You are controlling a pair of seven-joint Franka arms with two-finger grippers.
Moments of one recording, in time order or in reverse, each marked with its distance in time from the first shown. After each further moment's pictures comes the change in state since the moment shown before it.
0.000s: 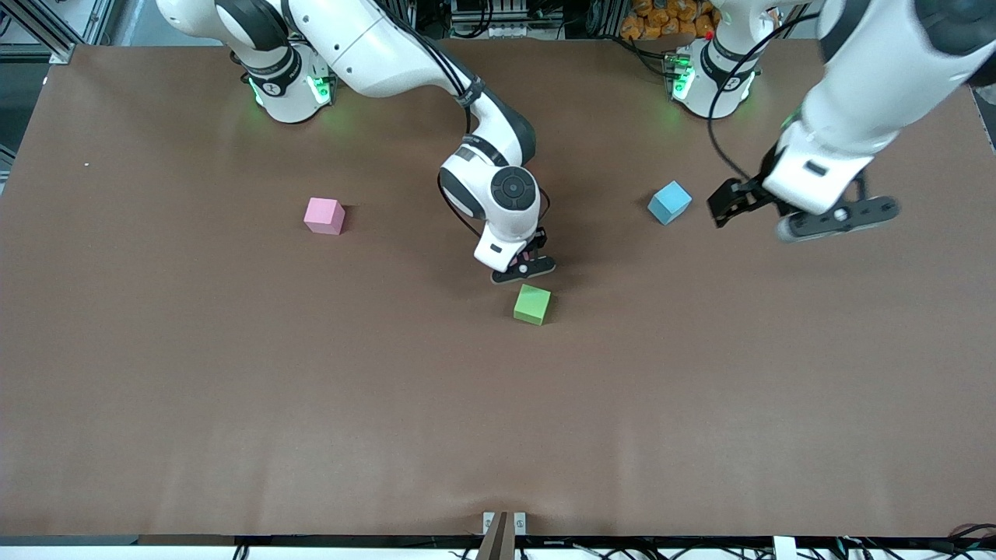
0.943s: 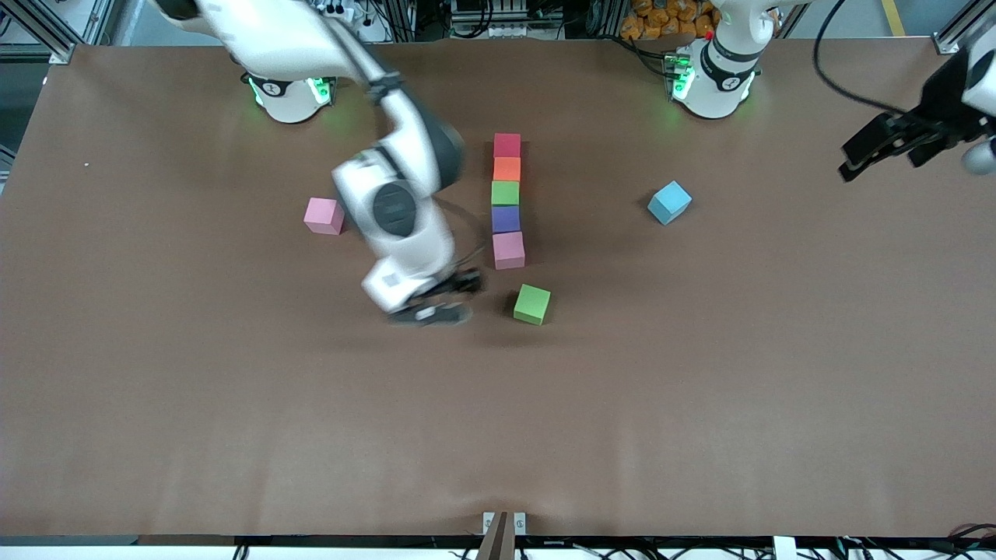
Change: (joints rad) left arm 0.003 -0.115 0.215 0.061 -0.014 -0.128 0.250; right arm -0.356 -0.249 -0.025 -0.006 0.000 -0.140 -0.047
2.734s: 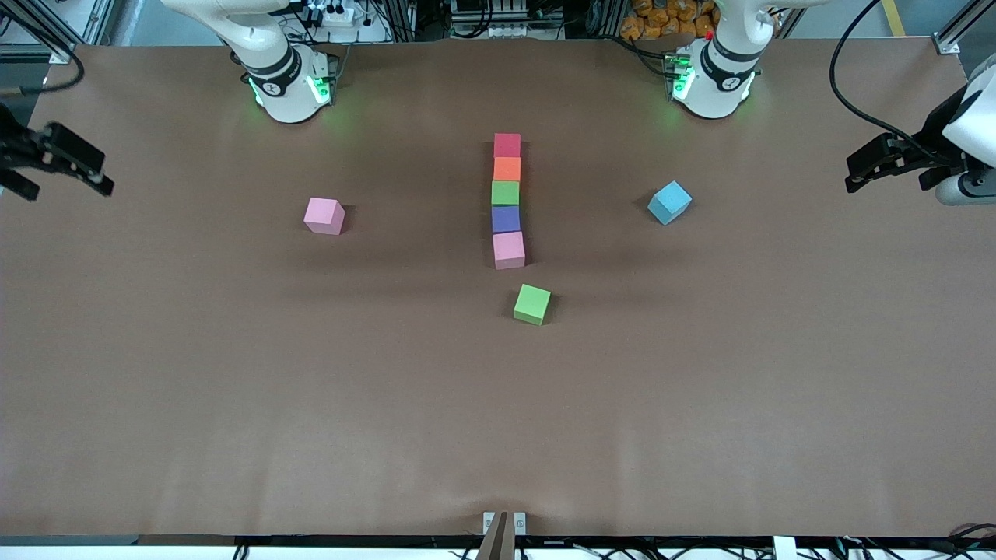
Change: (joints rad) left arm -0.173 0.077 0.163 0.005 0.052 -0.010 0.137; right arm -0.436 -0.586 -0.058 0.000 -0.003 -0.565 -0.570
